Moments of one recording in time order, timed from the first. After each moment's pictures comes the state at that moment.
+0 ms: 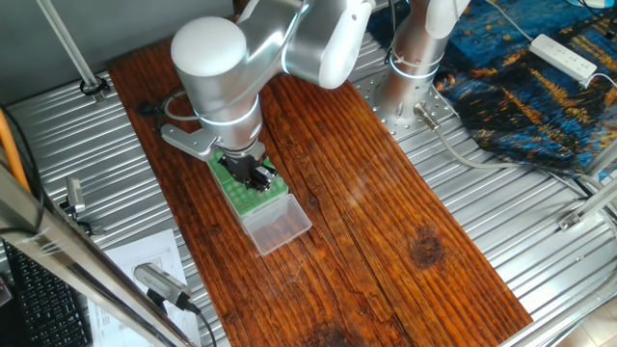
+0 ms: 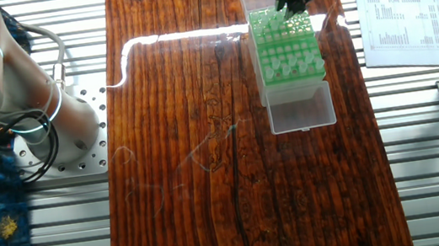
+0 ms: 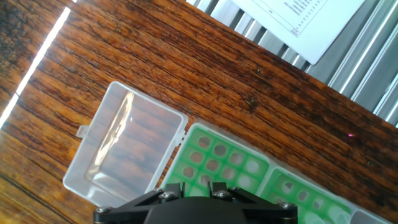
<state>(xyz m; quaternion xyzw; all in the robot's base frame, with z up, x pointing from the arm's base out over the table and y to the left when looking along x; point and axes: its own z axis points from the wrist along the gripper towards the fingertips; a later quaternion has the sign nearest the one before) 0.517 0.138 0.154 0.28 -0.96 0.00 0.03</state>
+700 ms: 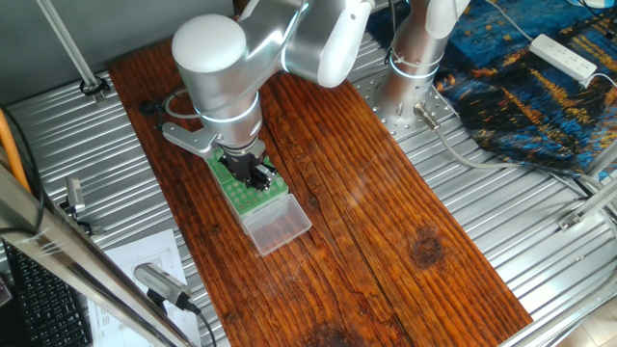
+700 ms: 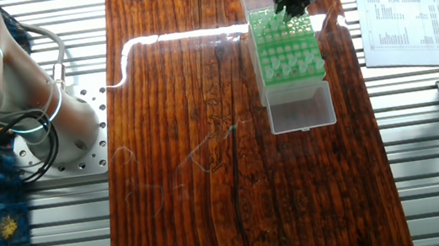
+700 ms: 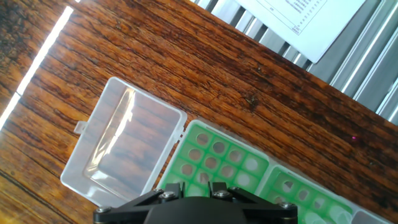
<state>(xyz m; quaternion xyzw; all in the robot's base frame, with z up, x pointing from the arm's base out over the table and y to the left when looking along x) 0.518 0.138 0.151 0.28 -0.96 -0.01 0.03</state>
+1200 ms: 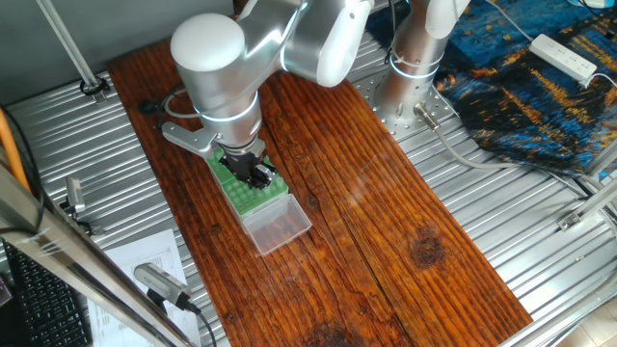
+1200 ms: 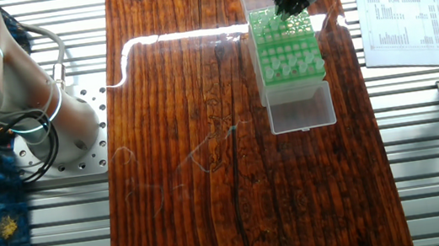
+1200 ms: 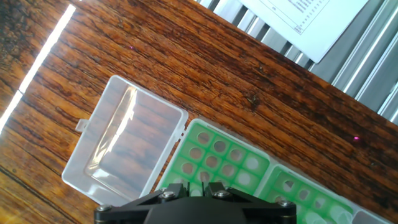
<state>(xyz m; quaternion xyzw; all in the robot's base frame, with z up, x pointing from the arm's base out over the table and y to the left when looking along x) 0.517 0.136 0.151 0.28 -0.96 -0.01 0.03</state>
